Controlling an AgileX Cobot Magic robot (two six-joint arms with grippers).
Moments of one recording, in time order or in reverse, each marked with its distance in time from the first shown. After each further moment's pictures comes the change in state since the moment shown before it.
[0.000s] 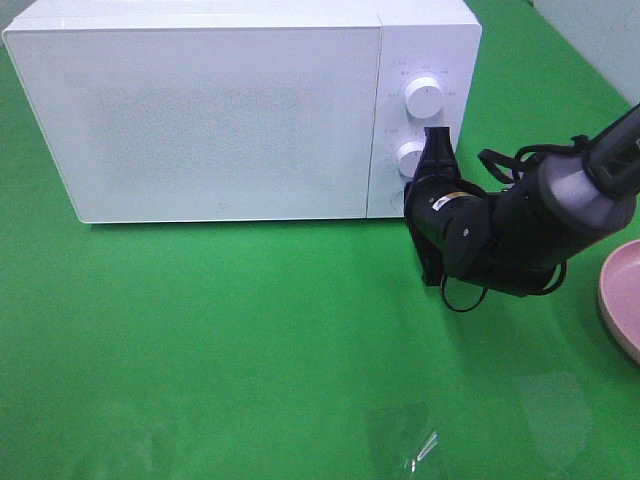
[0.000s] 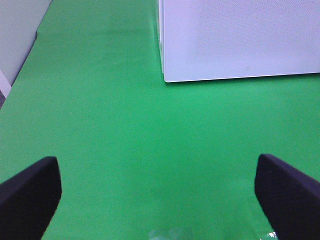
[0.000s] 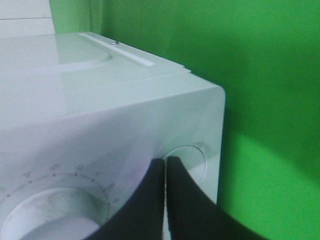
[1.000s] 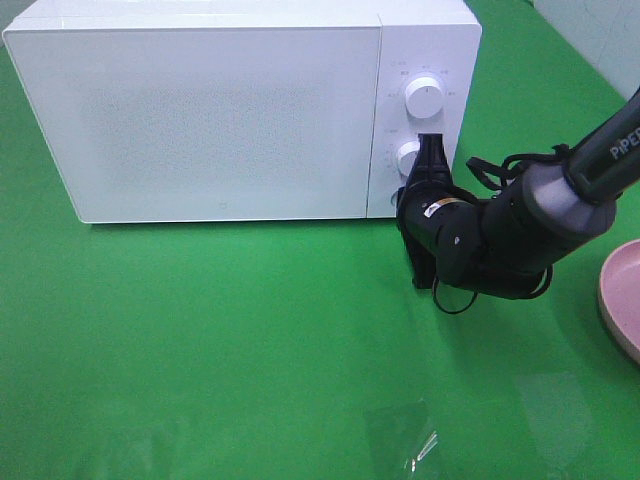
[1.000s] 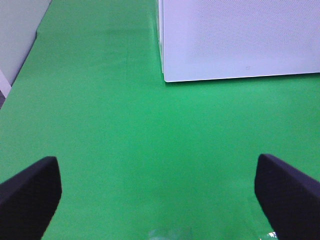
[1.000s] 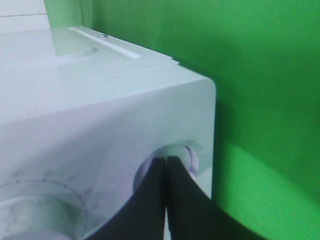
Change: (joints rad) left arm 0.000 0.000 0.000 0.000 0.000 0.000; right arm -0.006 0.048 -0.030 -0.052 -0.017 0.070
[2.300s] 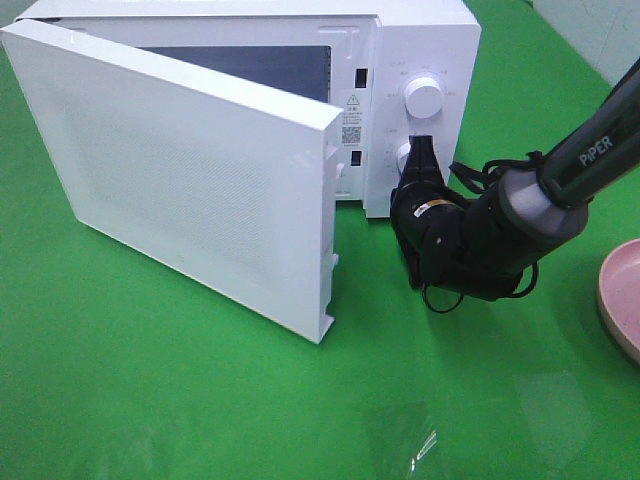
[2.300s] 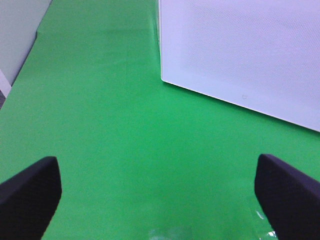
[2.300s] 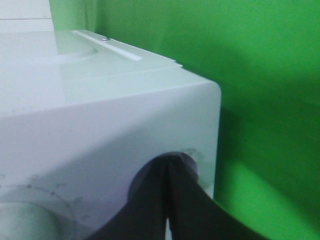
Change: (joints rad) left arm 0.000 0.000 0.000 0.000 0.000 0.000; right arm 0.010 0.051 -0.060 0.064 -0.036 -0.082
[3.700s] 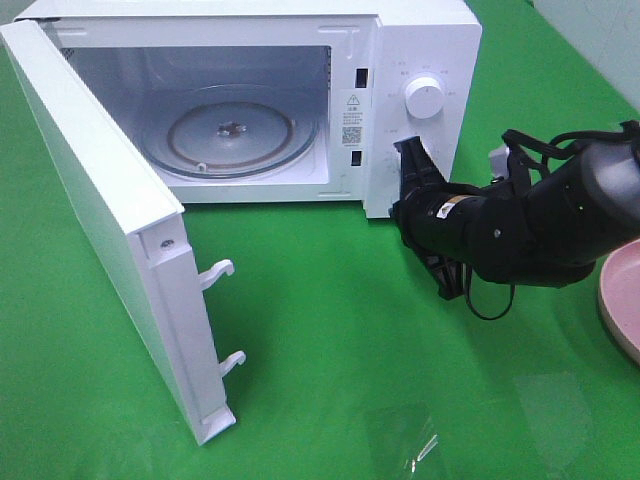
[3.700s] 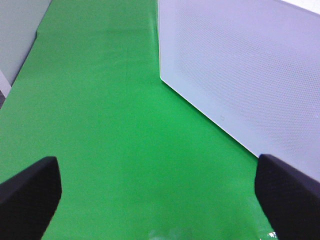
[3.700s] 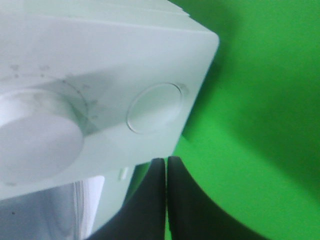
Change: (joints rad) left arm 0.000 0.000 0.000 0.000 0.000 0.000; right arm -0.020 -0.190 0.157 -0.235 0.222 -0.100
